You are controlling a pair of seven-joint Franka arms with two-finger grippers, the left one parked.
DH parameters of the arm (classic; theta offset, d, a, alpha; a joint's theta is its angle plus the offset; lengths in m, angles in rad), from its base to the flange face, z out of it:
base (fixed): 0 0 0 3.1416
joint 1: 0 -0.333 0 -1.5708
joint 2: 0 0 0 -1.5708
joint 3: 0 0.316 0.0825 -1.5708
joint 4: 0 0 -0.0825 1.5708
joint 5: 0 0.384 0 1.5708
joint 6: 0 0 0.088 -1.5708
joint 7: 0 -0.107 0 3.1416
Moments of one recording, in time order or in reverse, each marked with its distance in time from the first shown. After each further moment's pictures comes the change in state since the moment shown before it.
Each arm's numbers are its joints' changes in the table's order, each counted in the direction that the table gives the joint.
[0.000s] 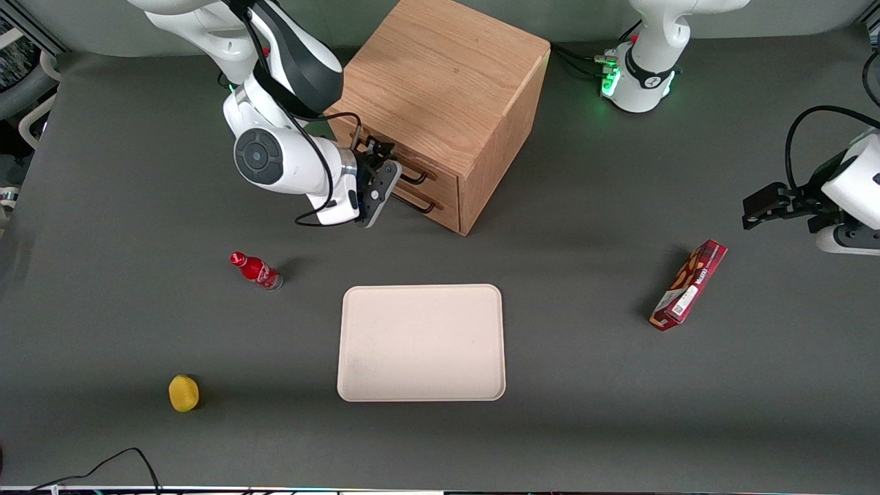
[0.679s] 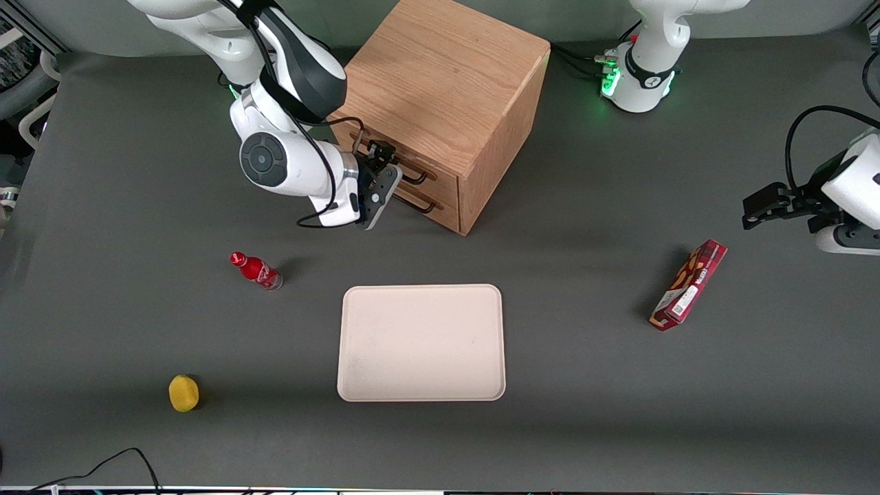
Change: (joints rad) arm 0.002 0.000 0.001 0.033 -0.004 0.048 0.000
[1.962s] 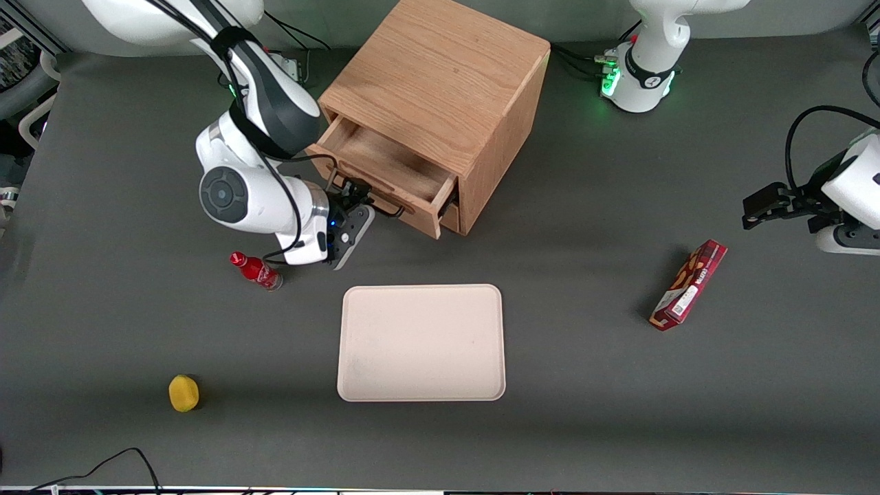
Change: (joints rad) arm 0.021 -0.114 -0.079 -0.177 -0.137 -0.043 0.014
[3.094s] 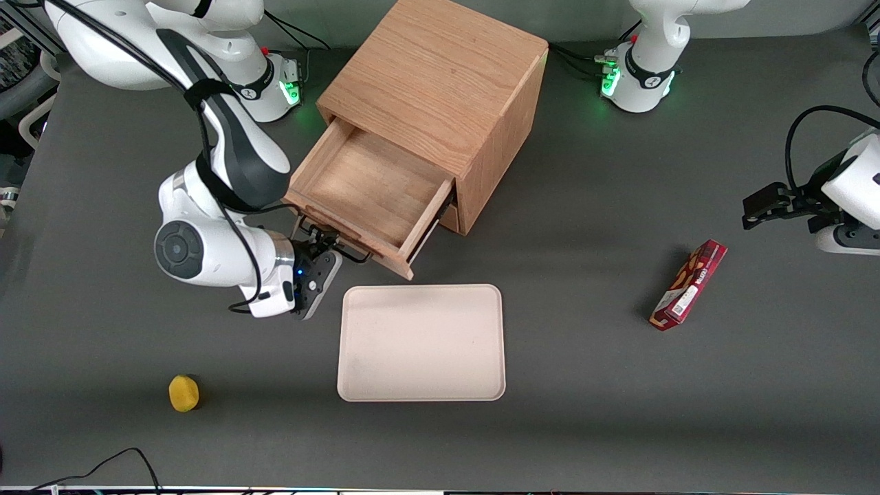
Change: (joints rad) arm 0.001 -0.154 -0.091 -0.215 -0.107 -0.035 0.162
